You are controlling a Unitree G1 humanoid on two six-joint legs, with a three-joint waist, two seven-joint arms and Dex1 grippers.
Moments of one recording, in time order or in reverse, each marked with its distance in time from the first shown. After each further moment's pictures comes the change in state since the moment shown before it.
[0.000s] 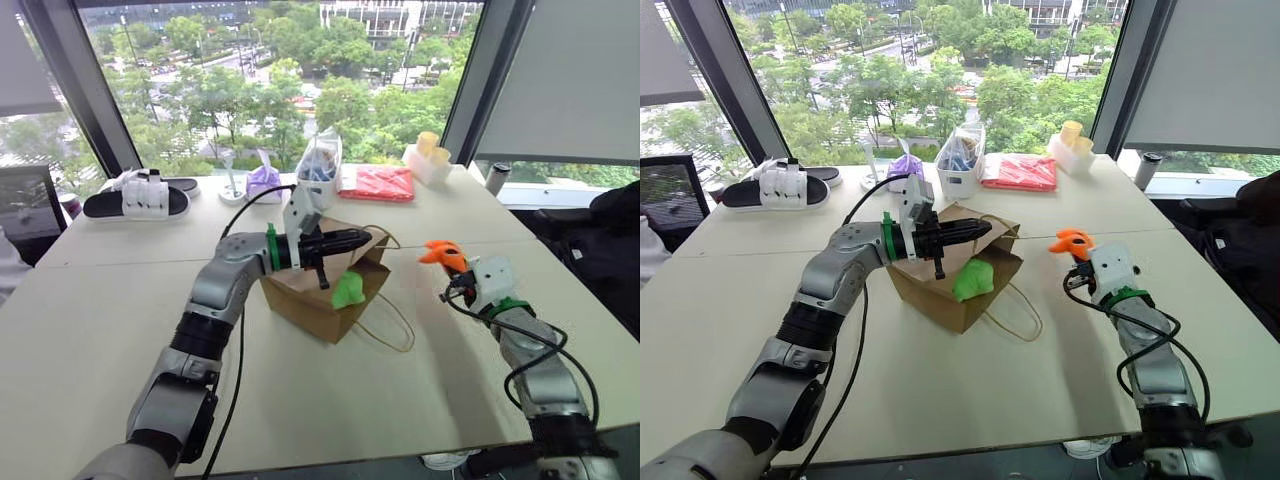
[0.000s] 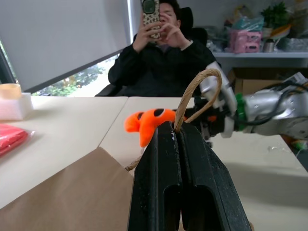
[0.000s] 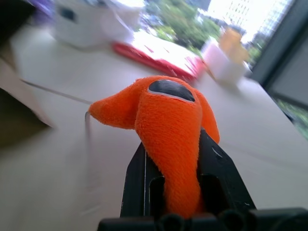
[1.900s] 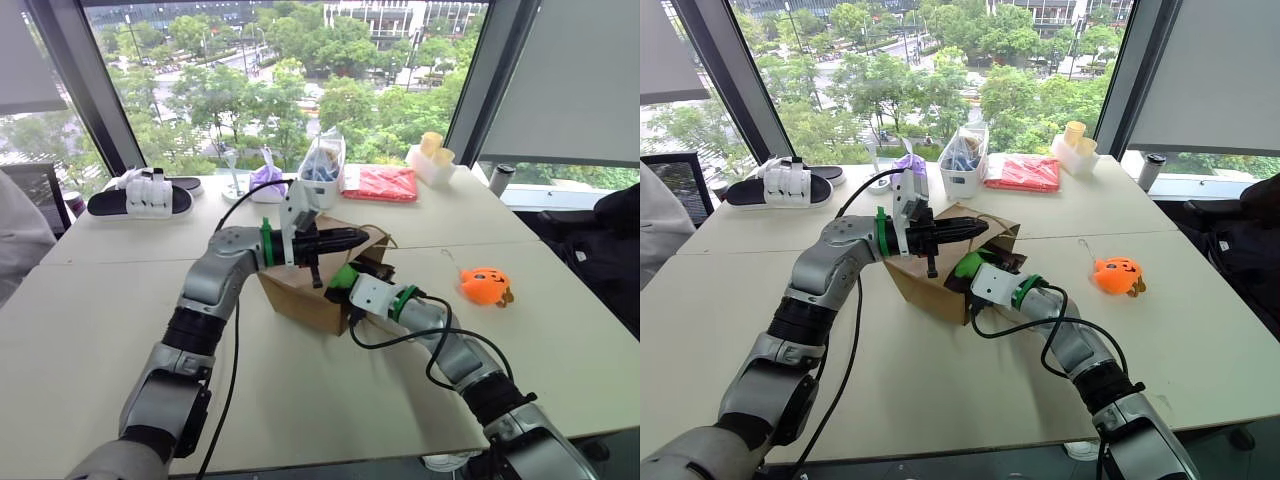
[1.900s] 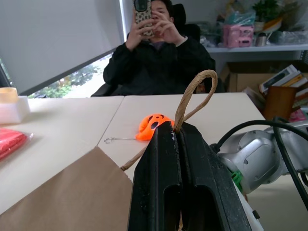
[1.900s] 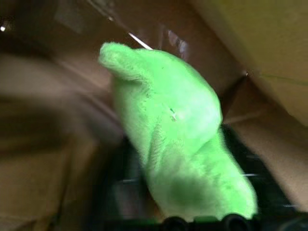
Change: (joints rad) left arm -0.018 0.039 -0.001 -0.016 -0.006 0.017 -0.037; right arm -0.296 0.104 0.440 0.387 -0.461 -0.327 -0.043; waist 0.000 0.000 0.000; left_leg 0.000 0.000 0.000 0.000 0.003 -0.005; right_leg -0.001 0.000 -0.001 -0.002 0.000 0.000
